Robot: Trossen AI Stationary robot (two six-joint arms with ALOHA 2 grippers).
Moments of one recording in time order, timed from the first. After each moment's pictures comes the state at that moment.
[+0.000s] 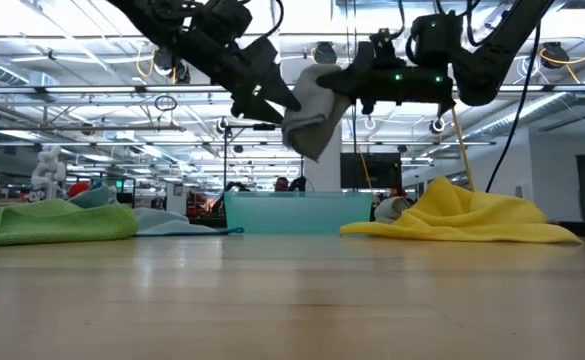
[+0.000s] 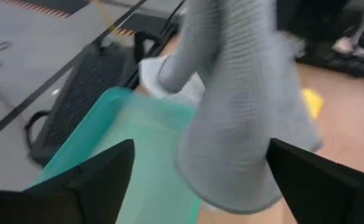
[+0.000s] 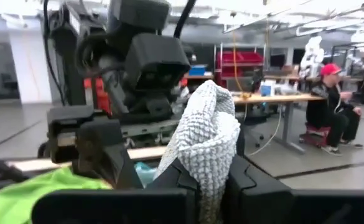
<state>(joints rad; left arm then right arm) 0.44 1.59 1.15 -0.05 0.17 0.02 -0.50 1.56 0.63 1.11 -0.24 0.06</state>
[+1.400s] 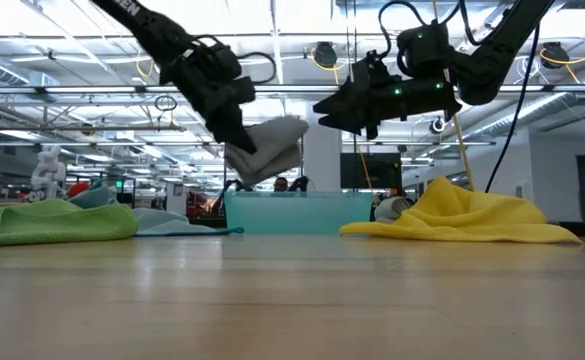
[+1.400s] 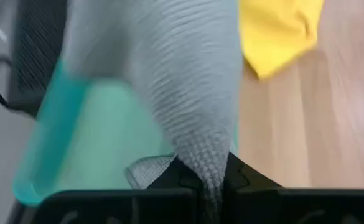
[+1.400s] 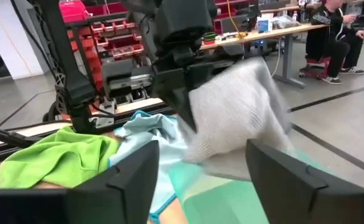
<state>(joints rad) 0.69 1.68 1.28 -0.53 0.43 0.41 -0.48 1.55 0.63 0.85 -0.21 0.14</state>
